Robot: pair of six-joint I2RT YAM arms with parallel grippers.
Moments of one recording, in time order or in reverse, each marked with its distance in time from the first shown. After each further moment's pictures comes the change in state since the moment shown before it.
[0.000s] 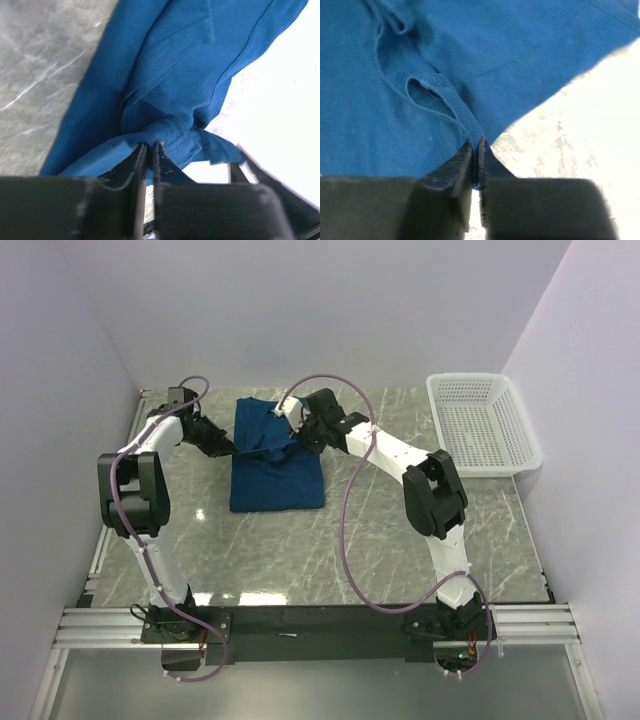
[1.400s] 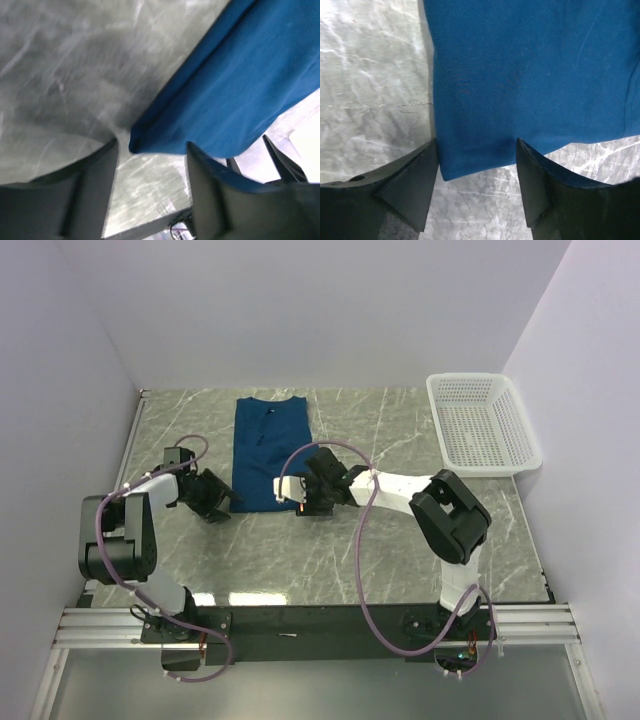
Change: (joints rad) left arm 0.026 -0.357 -0.679 0.216 -0.033 0.016; right arm 0.160 -0.246 -0.591 0.177 0.042 -0.433
